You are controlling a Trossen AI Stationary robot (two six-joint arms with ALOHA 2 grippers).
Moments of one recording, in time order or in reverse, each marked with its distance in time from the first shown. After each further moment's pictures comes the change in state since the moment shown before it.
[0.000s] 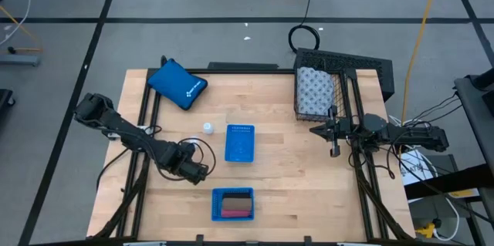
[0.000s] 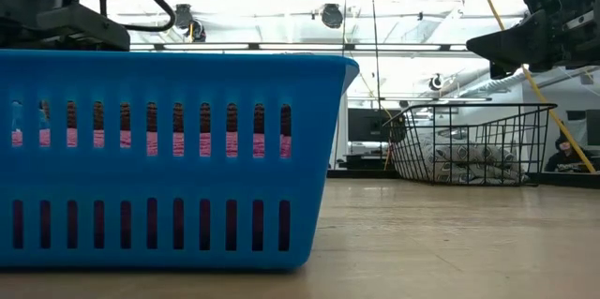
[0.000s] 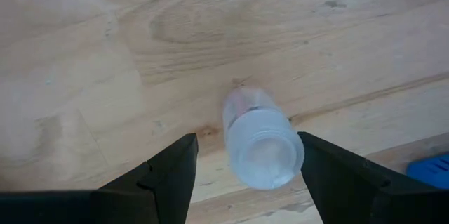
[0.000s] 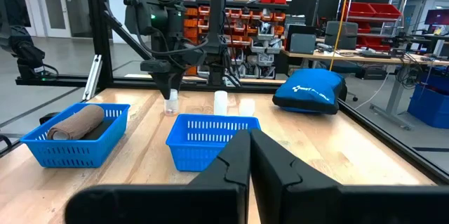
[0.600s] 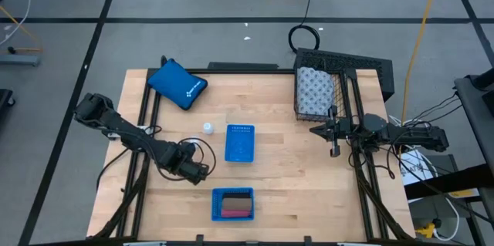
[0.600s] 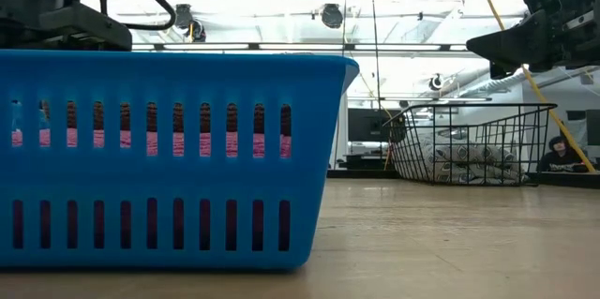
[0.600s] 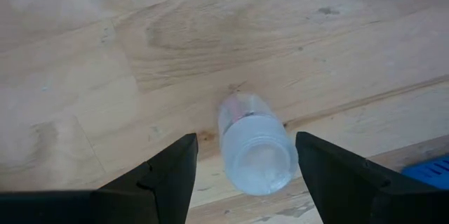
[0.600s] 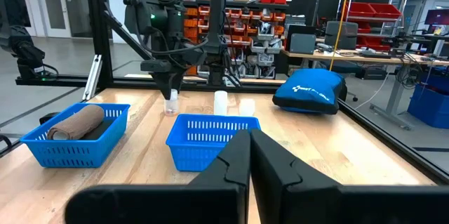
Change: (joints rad) left arm 0.000 0.000 0.000 0.006 -0.018 0.001; right arm 0.000 0.000 0.000 0.000 0.000 0.000
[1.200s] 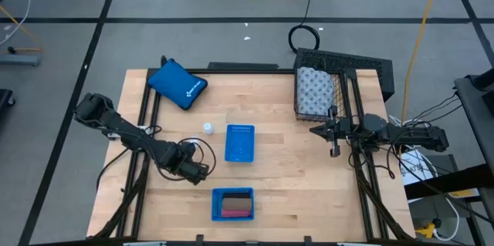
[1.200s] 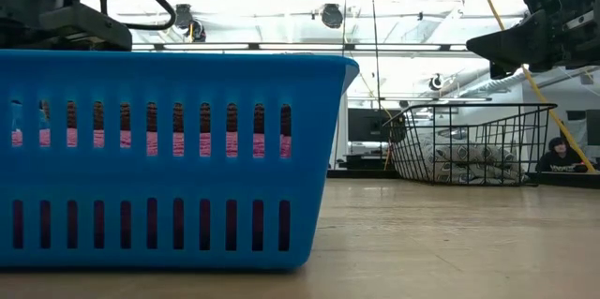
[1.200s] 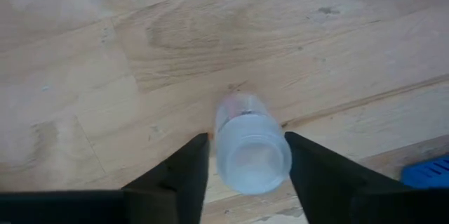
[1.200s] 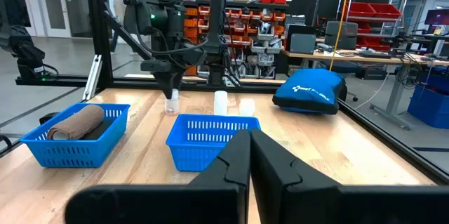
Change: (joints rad) left arm 0.000 0.000 0.000 0.000 0.000 0.000; right arm 0.000 0.000 0.000 0.000 0.000 0.000
